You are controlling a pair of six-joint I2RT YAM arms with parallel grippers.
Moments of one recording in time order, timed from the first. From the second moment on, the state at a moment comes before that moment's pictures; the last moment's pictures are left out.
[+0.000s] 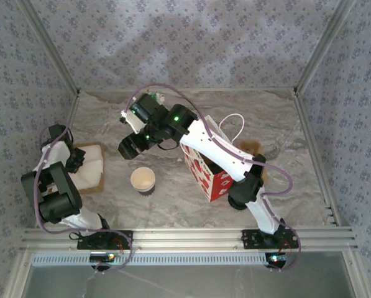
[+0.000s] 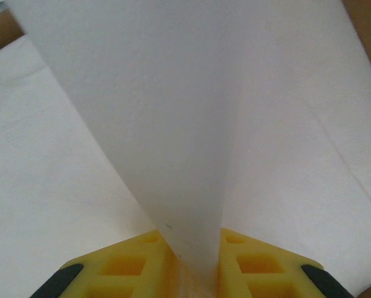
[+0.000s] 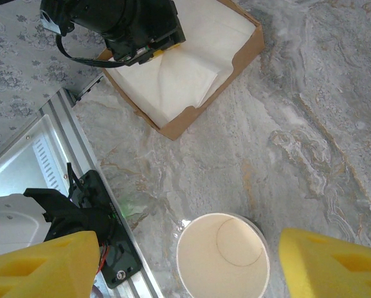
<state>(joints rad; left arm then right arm) 0.40 1.54 0.98 -0.70 -0.12 -0.77 1.03 2.15 2.49 -1.18 -0.26 0.25</state>
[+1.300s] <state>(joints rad) 0.28 1.23 1.20 -0.90 -0.01 -0.65 1.03 2.11 2.43 -1.16 -0.25 0.24</state>
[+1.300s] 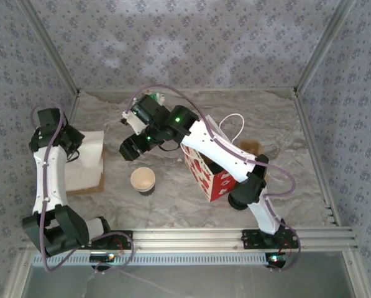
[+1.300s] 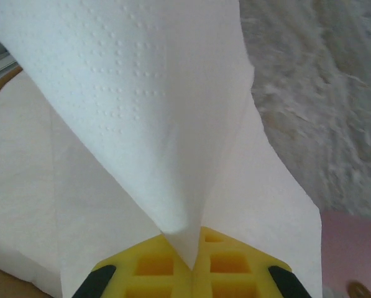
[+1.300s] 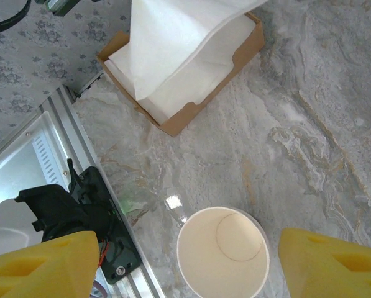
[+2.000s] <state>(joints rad) -0.08 1.14 1.38 -0.93 0.34 -0.55 1.04 1.66 2.01 -0.87 -0.23 0.11</state>
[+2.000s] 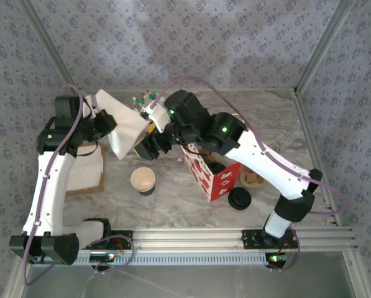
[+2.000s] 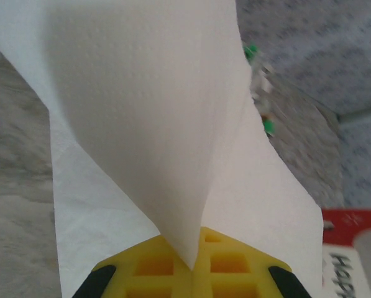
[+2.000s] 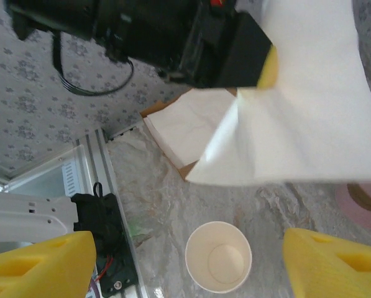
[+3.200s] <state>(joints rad) -0.34 1.17 1.44 -0.75 0.83 -0.56 0.89 1.56 1.83 -0.83 -0.34 -0.09</state>
